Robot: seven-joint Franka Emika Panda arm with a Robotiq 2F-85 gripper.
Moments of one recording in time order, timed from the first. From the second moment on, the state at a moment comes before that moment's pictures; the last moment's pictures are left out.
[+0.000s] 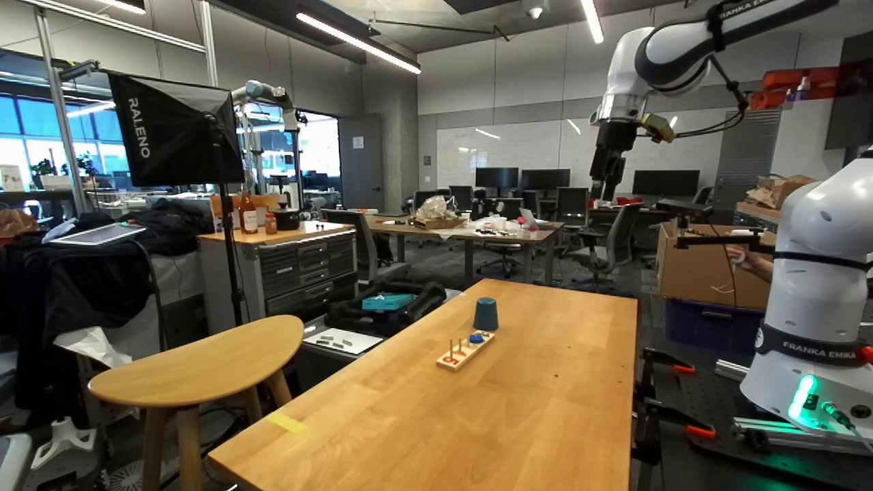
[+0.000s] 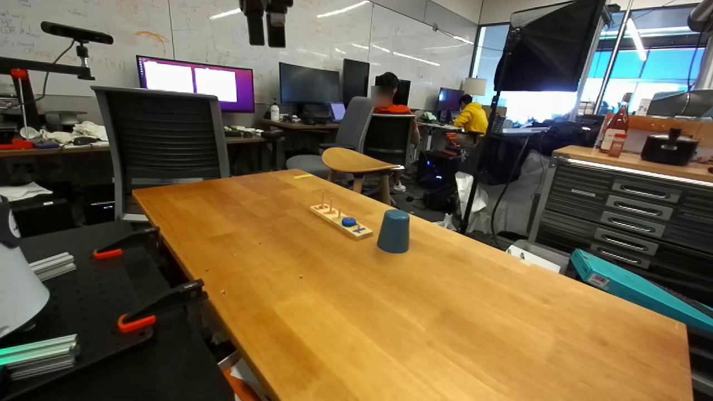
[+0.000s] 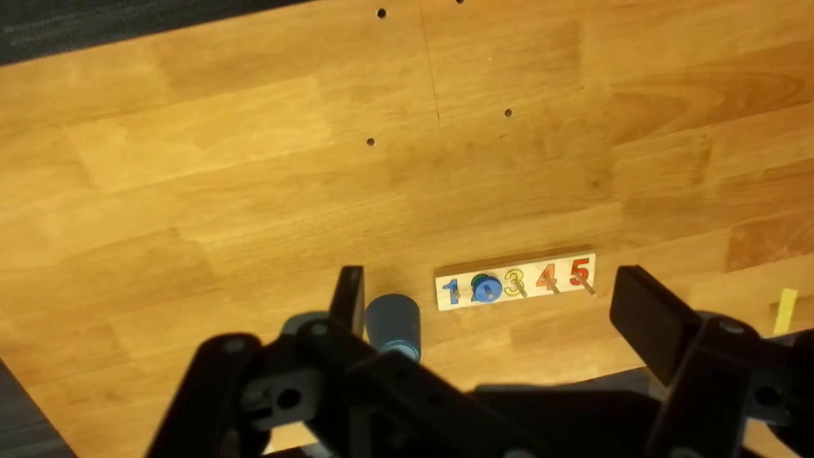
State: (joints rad) arm -0.12 -0.72 -0.14 -2.56 -0.01 1.96 -0.05
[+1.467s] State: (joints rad) arm 0.02 0.41 -0.01 -2.15 -0.01 2.58 0.25
